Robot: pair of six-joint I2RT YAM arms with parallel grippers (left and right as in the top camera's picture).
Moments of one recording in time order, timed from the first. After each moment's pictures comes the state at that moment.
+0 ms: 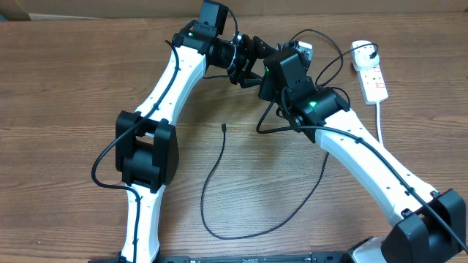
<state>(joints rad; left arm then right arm) -0.34 2.31 2.08 -0.77 1.00 -1.13 0.52 1.64 1.38 -0.56 0.28 0.67</state>
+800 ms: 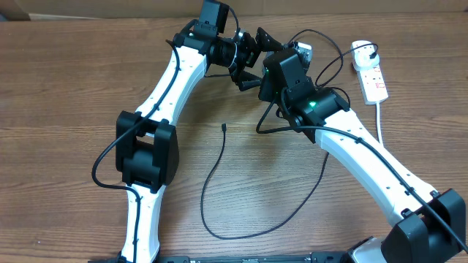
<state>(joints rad) -0.34 2.31 2.08 -0.72 0.98 -1.12 0.52 1.64 1.38 -0.57 0.28 0.67</state>
